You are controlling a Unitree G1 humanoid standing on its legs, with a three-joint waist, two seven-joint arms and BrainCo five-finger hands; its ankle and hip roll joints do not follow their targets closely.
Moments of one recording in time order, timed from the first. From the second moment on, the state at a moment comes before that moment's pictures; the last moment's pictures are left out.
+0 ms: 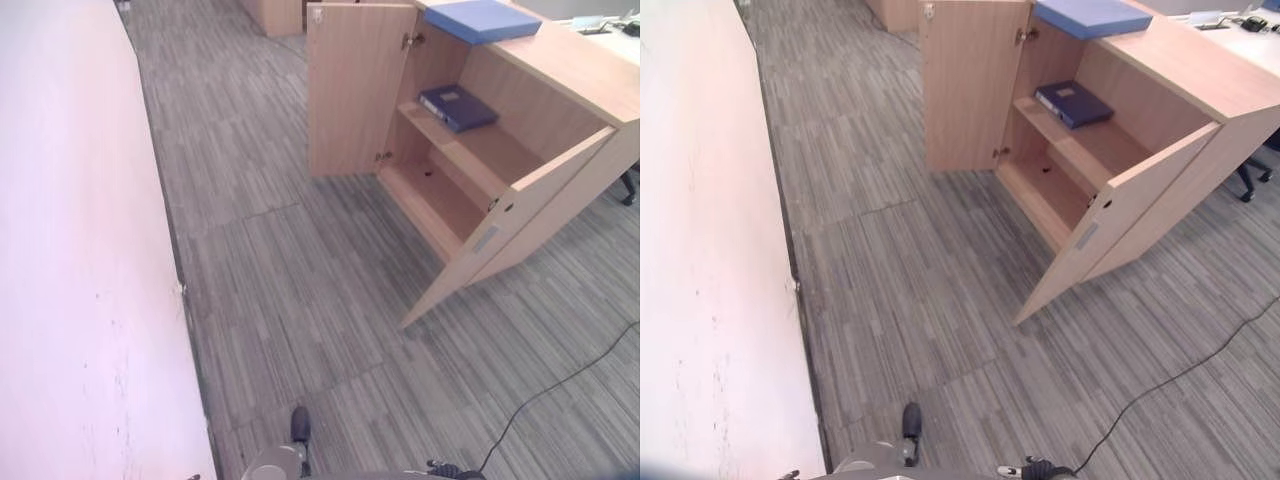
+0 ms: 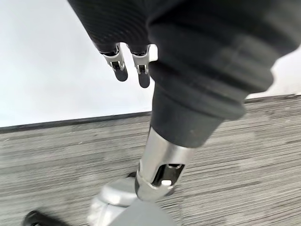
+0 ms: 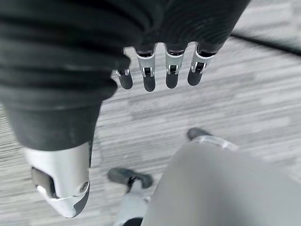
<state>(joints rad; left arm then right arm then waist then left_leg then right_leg) 0.03 0.24 0.04 1.37 -0.28 -0.03 0.10 -0.05 -0.20 0.30 1.36 0.12 0.01 0.07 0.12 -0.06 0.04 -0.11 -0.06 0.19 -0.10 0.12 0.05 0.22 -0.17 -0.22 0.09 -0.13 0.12</state>
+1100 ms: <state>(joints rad) 0.01 0.25 -0.08 1.36 -0.13 -0.03 0.10 -0.06 -0.24 0.32 1.33 0.13 0.01 0.06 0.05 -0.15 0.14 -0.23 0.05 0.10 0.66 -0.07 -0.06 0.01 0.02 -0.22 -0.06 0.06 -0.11</state>
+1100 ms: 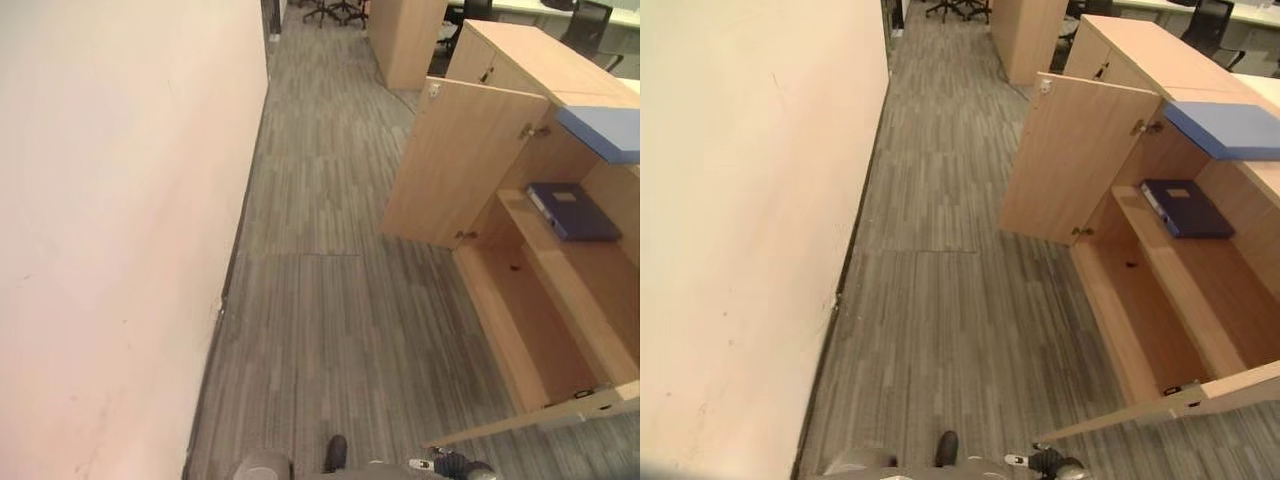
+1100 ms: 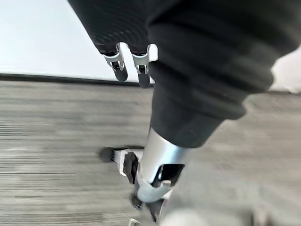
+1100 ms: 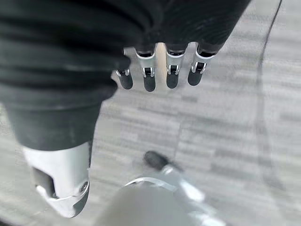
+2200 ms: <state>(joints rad) -0.01 0.26 -0.20 1.29 -0.03 -0.03 0.13 -0.07 -0.27 0.28 1.21 0.10 0.00 0.06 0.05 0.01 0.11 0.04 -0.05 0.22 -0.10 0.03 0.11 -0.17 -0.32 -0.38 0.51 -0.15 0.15</state>
